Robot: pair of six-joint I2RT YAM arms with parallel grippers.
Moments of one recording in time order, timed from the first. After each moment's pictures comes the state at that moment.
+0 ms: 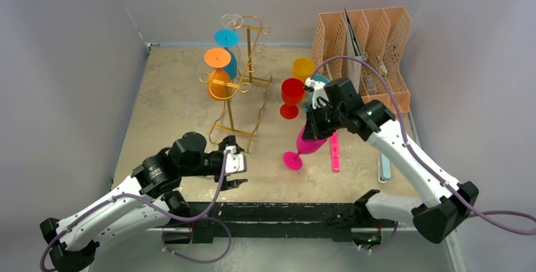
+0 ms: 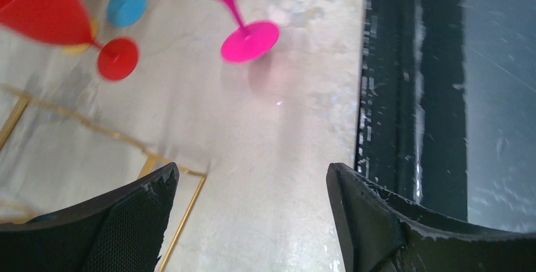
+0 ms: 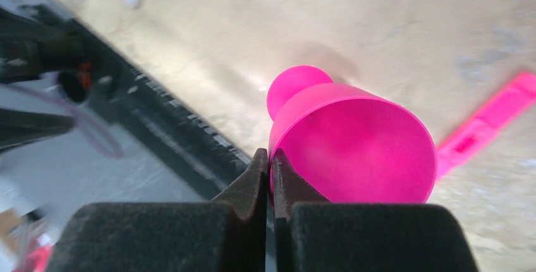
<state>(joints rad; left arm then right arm) -0.90 0.64 0.69 -0.55 0.43 0.47 0.58 1.21 1.25 -0.96 -0.37 0.28</state>
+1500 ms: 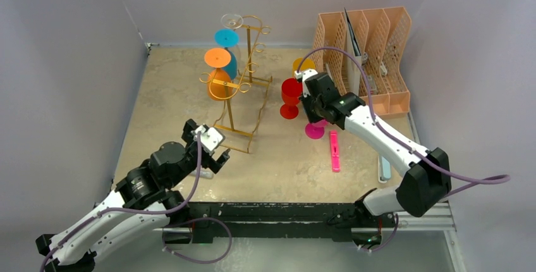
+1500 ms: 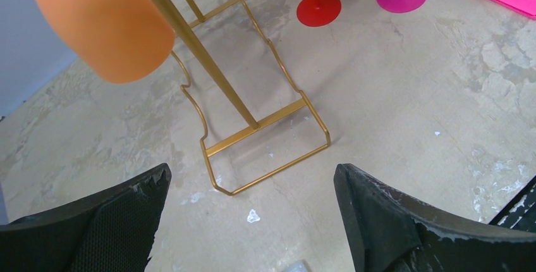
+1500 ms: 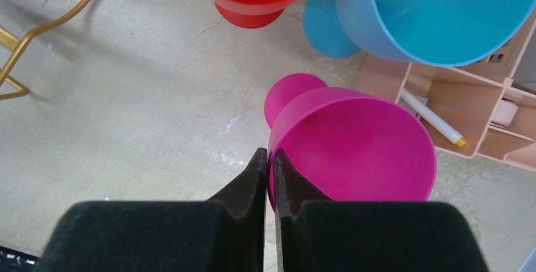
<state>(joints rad) -0.90 0.45 0.65 -0.52 -0.28 0.20 0.58 1.40 1.18 -0.67 0.15 0.06</state>
